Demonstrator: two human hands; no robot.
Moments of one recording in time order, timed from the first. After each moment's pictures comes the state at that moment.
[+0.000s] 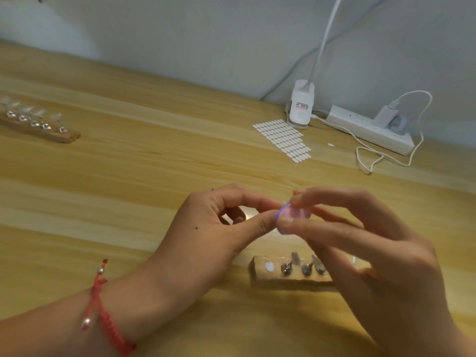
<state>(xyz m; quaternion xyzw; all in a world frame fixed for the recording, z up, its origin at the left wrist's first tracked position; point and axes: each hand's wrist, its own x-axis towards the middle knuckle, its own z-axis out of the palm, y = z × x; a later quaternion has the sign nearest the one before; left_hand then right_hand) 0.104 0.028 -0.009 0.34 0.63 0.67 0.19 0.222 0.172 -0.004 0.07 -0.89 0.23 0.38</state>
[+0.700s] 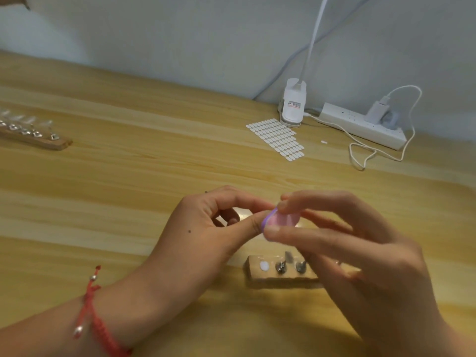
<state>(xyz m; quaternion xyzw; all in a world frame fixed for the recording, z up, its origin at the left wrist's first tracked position) 0.103 0.029 -0.012 0.34 0.63 0.67 0.19 0.224 0.167 -0.005 0.08 -0.89 0.25 0.37</state>
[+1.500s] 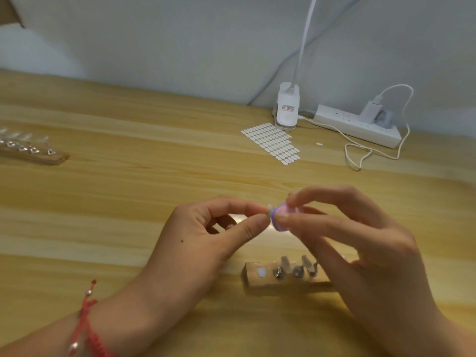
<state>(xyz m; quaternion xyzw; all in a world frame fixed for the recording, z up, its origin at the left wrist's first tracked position) 0.102 0.028 -0.012 0.31 0.65 0.66 0.20 0.224 0.167 -0.007 0.05 -0.88 0.27 0.39</state>
